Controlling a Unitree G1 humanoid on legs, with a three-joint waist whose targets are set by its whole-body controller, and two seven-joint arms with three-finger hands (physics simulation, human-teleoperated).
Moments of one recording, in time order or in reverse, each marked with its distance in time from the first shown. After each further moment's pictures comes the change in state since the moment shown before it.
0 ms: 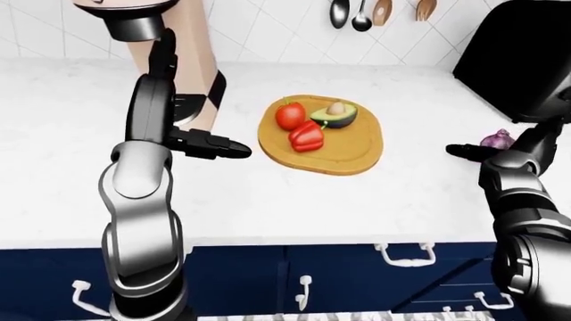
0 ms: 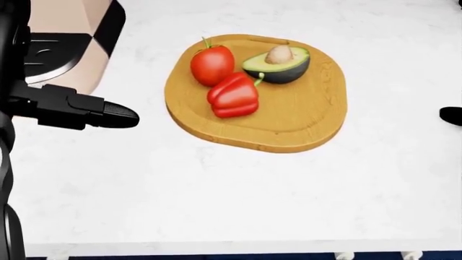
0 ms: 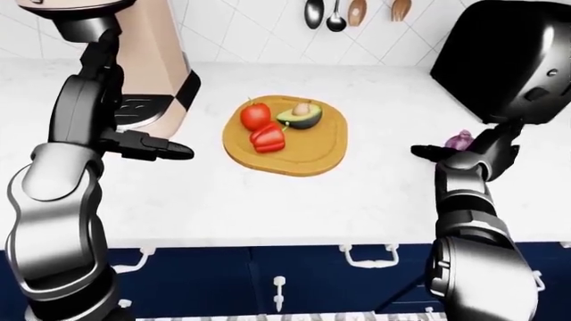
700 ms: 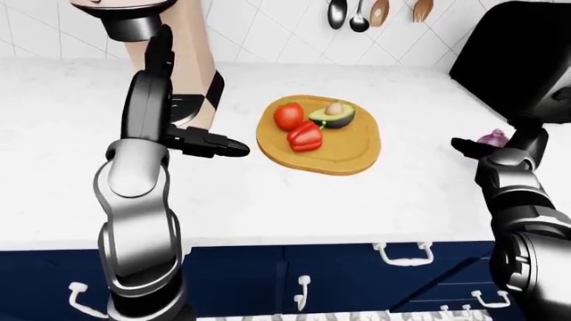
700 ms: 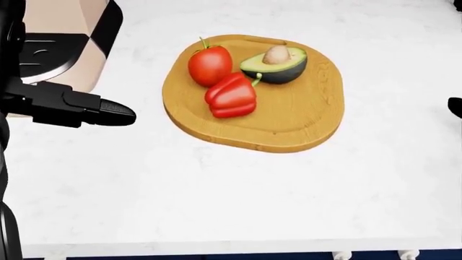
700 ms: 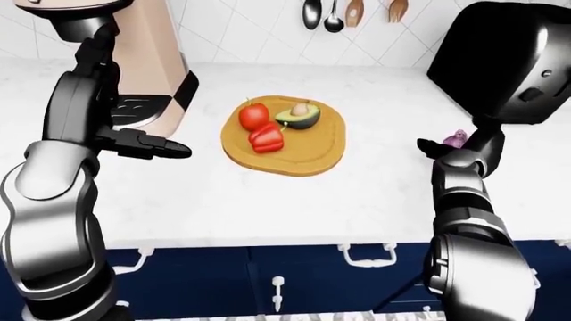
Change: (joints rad) left arm -0.012 0.008 0.003 -0.009 0.016 0.012 -0.018; right arm -0.019 0.008 0.008 0.015 0.038 -0.010 0.034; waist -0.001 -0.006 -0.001
